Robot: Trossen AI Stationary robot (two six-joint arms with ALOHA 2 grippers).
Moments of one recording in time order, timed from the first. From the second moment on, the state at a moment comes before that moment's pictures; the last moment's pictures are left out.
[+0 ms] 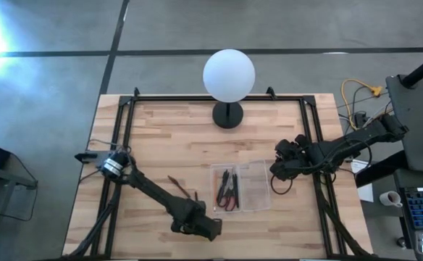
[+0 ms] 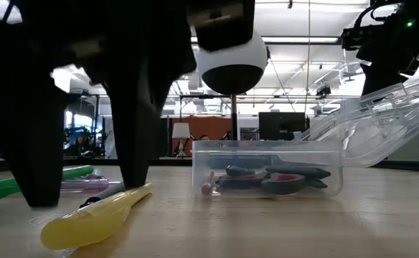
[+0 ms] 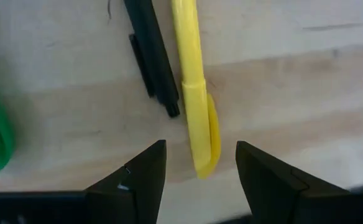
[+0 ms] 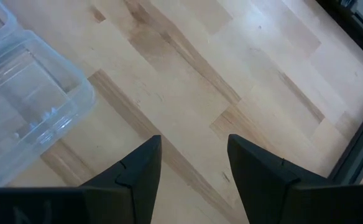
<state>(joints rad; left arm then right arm) -0.53 2.10 1.59 -0.68 0.10 -2.03 0.33 1.14 0.78 -1.09 0.58 1.04</state>
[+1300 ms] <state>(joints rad) -0.51 2.13 1.58 -0.68 0.26 -2.12 0.33 1.14 0.78 -1.07 0.58 0.99</state>
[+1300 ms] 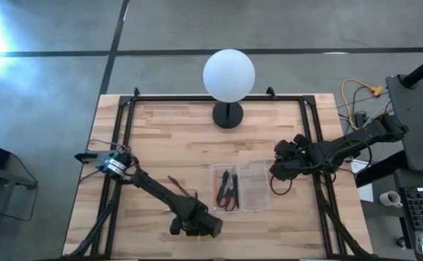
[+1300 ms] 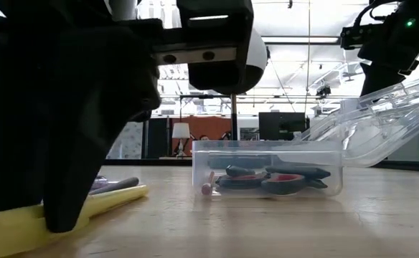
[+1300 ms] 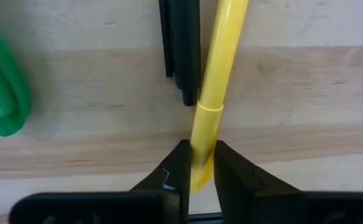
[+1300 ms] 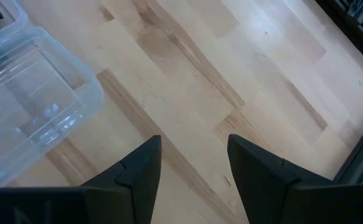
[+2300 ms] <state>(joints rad) -0.49 2.12 1.59 -0.64 0.23 -2.09 0.33 1.14 0.78 -1.06 0.58 0.99</state>
